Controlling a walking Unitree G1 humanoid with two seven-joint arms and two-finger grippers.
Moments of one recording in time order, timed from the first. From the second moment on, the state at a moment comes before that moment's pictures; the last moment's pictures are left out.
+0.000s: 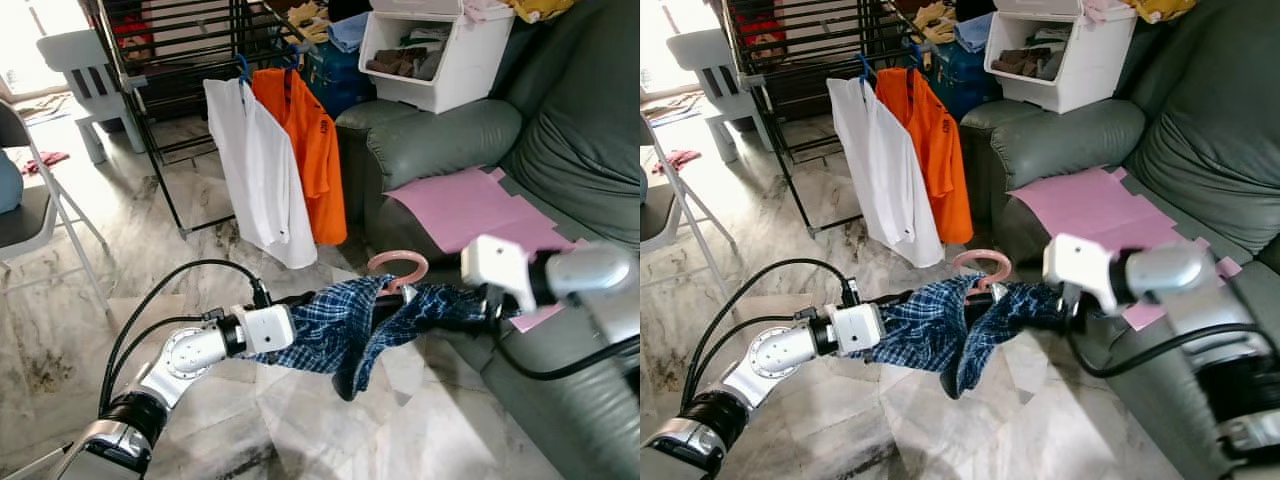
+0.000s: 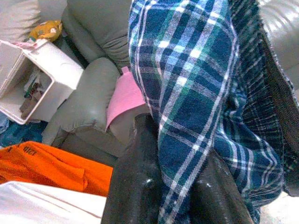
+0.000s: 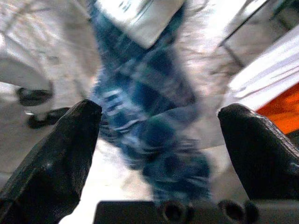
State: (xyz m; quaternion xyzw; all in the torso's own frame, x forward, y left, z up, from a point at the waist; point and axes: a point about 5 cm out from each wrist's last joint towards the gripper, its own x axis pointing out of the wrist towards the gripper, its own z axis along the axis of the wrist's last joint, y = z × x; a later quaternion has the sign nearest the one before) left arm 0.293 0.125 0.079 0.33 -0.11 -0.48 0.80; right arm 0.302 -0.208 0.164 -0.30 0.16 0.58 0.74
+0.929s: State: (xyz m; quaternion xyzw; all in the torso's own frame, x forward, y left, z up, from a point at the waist) left arm 0.293 0.126 0.078 0.34 -0.11 -0.48 0.80; right arm 0.295 -0.216 0.143 -0.27 0.19 0.58 0.74
